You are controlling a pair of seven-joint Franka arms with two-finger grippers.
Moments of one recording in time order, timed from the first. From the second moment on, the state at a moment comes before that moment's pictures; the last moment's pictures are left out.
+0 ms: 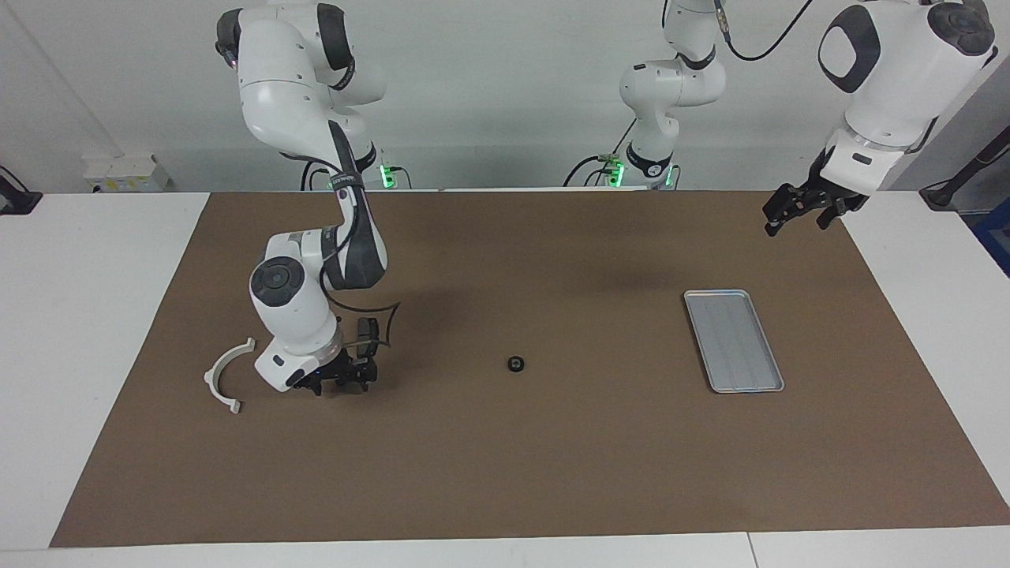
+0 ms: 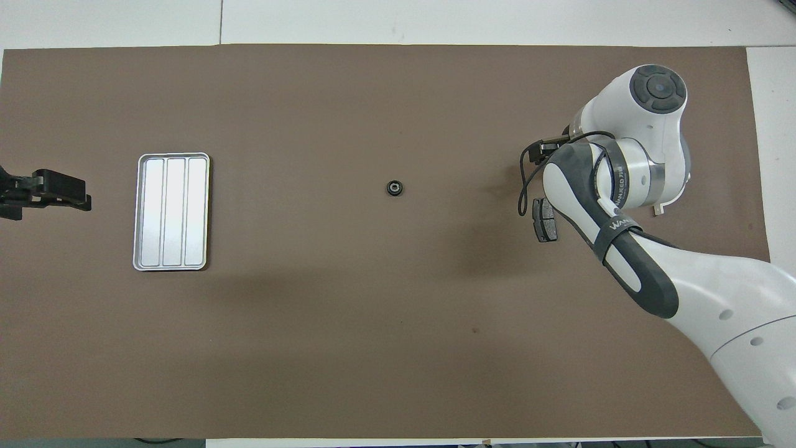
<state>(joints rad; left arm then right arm) 0.01 -0.02 0.00 -1.69 0.01 1.63 -0.05 0.11 0.54 0.00 -1.66 -0.01 2.22 0.05</state>
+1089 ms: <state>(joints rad) 0.01 -0.02 0.00 -1.69 0.01 1.63 -0.05 0.10 0.52 0.00 -1.71 -0.01 2.22 0.04</state>
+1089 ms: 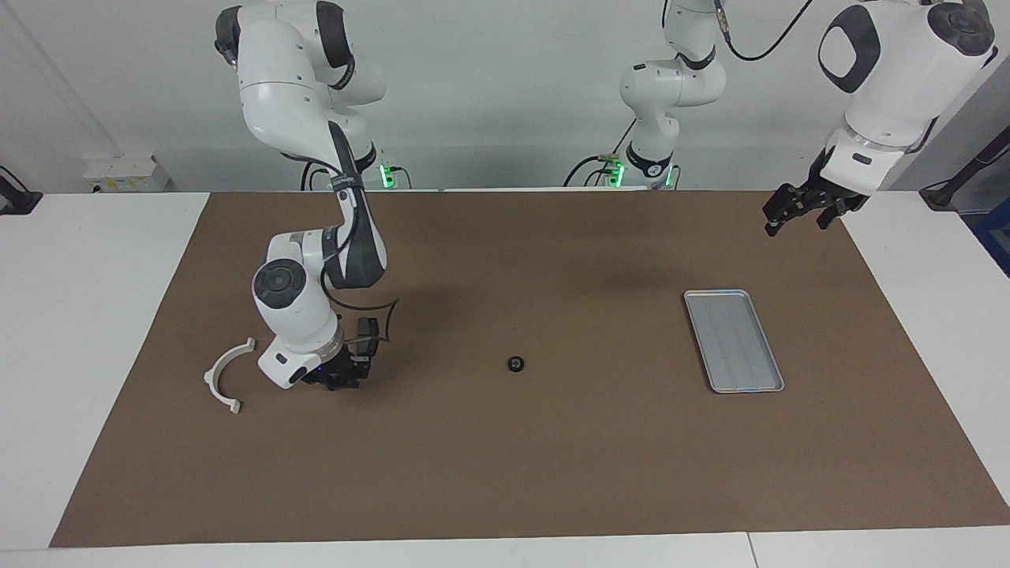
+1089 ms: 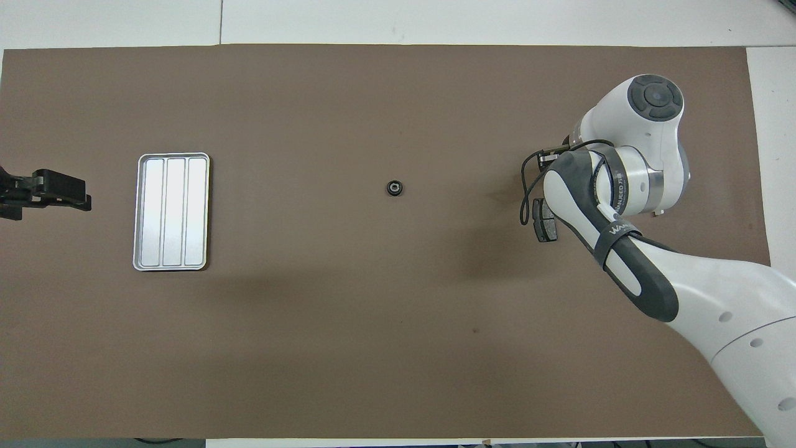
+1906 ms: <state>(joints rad) 0.01 -0.02 0.00 -1.69 0.01 1.63 -0.05 0.09 0.50 0.00 -1.63 -0.01 2.14 0.03</state>
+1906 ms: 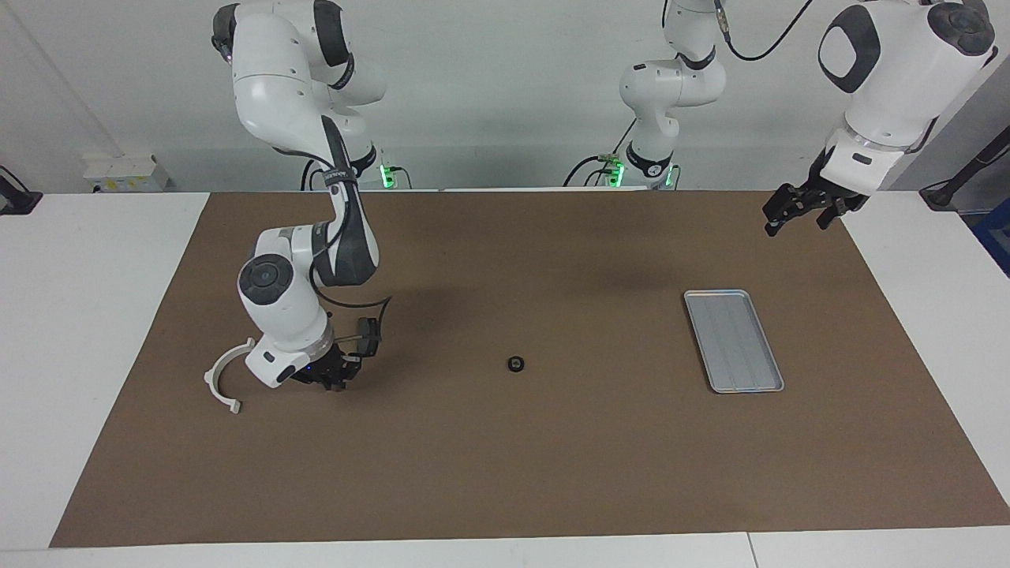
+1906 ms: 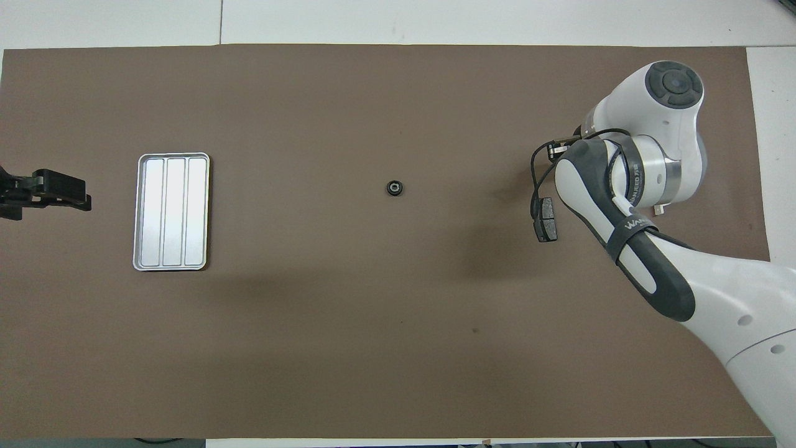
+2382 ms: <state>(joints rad) 0.01 -0.02 0.00 -1.69 0.01 1.63 -0.05 0.08 0.55 0.00 -1.31 -0.01 1.84 0.05</state>
